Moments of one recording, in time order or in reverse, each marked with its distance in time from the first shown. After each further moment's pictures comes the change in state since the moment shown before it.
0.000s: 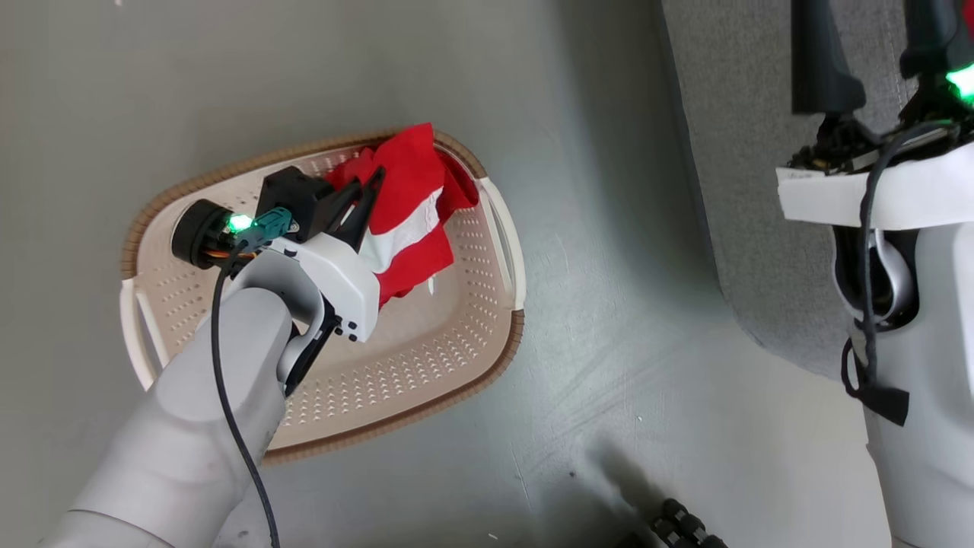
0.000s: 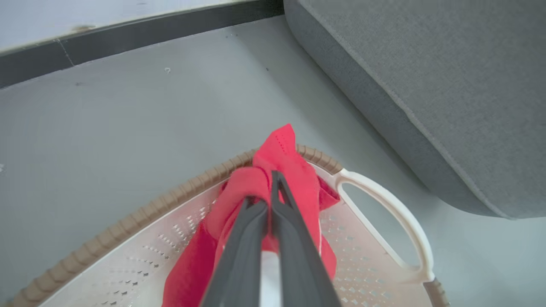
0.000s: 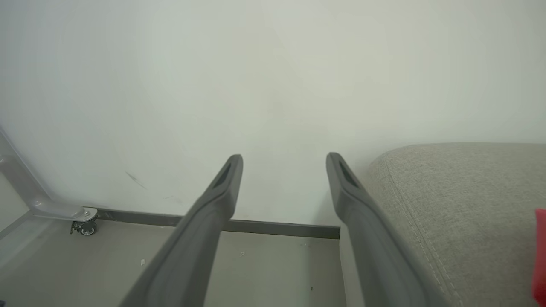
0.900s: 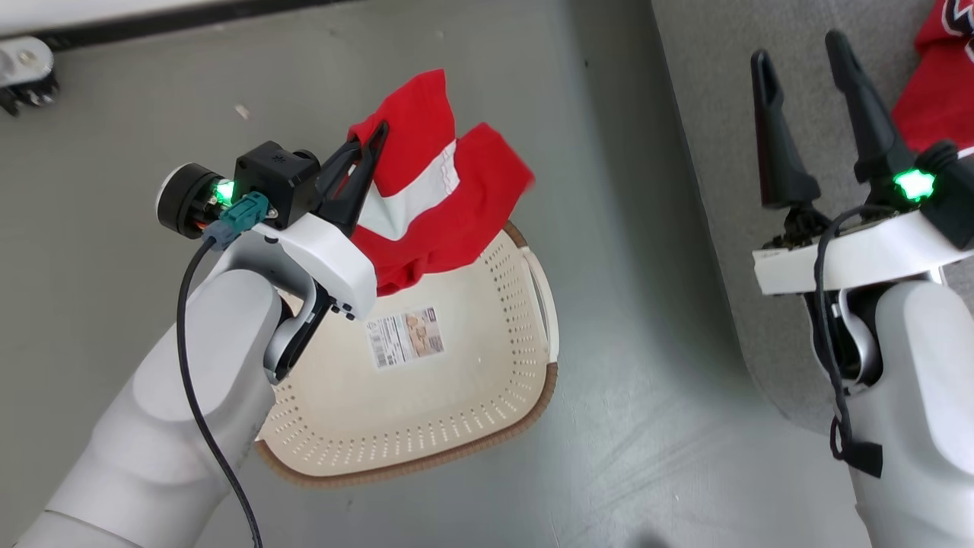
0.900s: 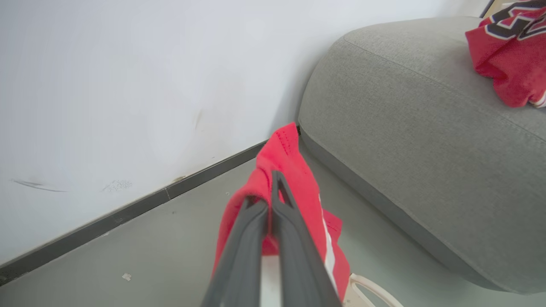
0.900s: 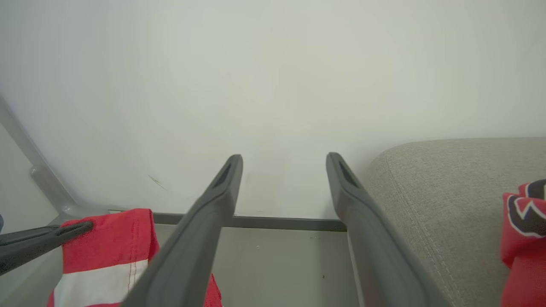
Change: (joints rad) left arm 0.008 0.052 0.030 -0.170 -0.002 0.003 -0.035; right arm 0.139 0.000 -0.011 0.103 -0.027 0.000 0.000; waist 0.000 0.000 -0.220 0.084
